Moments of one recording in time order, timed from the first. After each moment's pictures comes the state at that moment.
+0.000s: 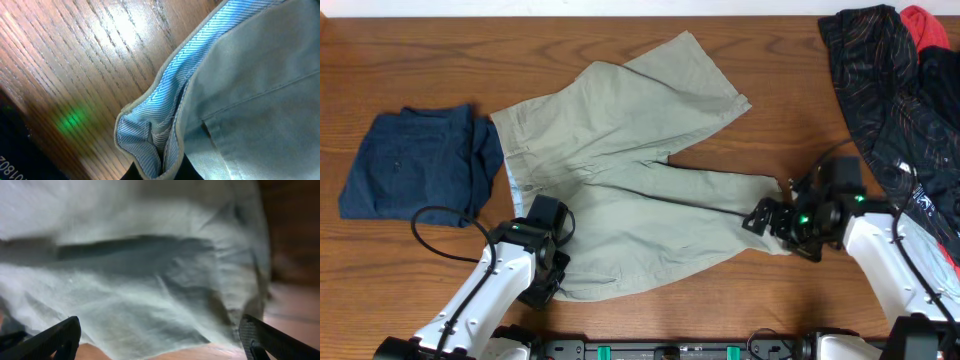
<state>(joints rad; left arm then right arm) -0.25 1.27 0.53 -0.94 -0.04 -1.34 -0.04 1.37 0.68 -0.76 -0.44 0.35</state>
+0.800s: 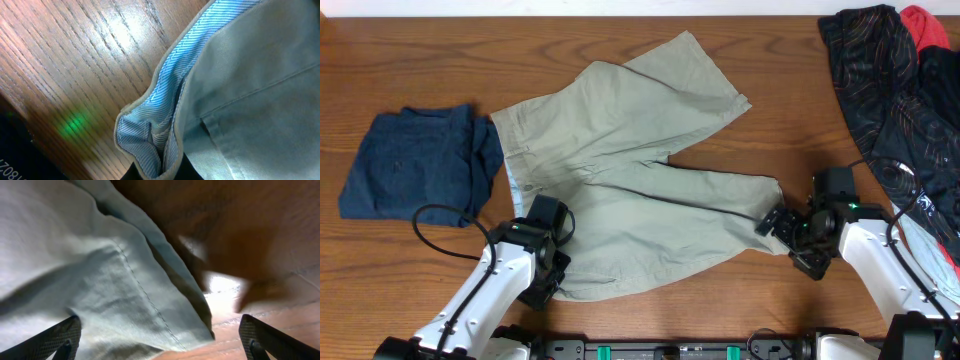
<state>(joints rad) -0.25 1.27 0.53 -0.94 -0.04 -1.30 -0.03 1.37 0.63 -0.75 -0.24 0.70</state>
